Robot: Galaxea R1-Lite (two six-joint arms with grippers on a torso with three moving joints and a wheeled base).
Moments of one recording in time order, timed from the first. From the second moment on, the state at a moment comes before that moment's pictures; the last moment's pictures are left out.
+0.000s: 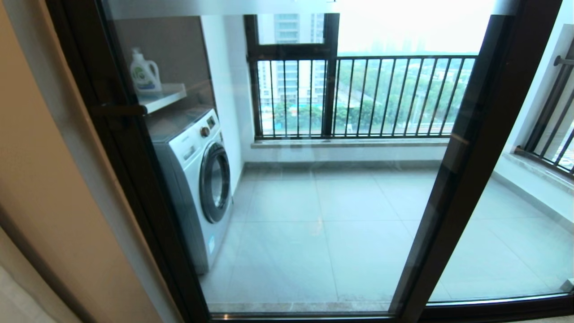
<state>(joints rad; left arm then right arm) 0.00 0.00 0.00 0.00 -0.02 0.02 0.00 0.00 0.00 -0.02 0.01 0.00</state>
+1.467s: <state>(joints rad) 0.00 0.01 -0.03 0.06 -0.03 0.11 0.00 0.00 0.00 -0.02 0.01 0.00</state>
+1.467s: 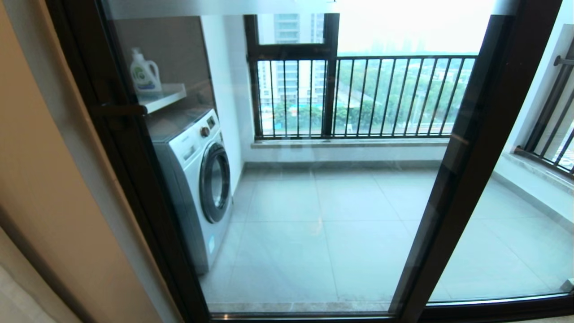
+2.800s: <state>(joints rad) 0.01 1.47 -1.20 -0.37 -0.19 0.02 0.00 0.00 0.00 -0.02 0.01 0.00</state>
